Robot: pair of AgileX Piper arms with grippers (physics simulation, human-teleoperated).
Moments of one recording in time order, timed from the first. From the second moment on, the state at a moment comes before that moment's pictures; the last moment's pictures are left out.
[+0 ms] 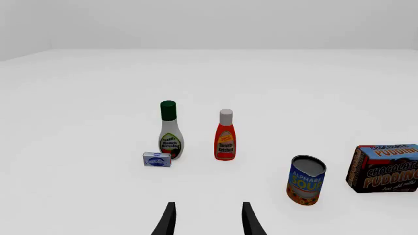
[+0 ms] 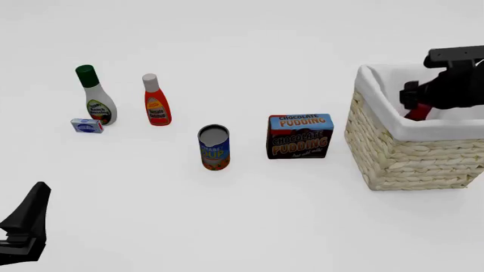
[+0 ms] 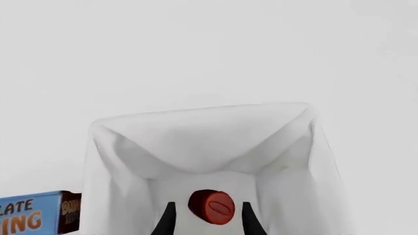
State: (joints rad) left arm 0.00 0.01 0.00 0.00 0.00; right arm -0.20 1.63 -1.15 0.28 -0.16
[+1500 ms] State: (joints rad) left arm 0.00 0.01 0.00 0.00 0.00; right arm -0.14 1.28 -1.46 0.61 -0.19
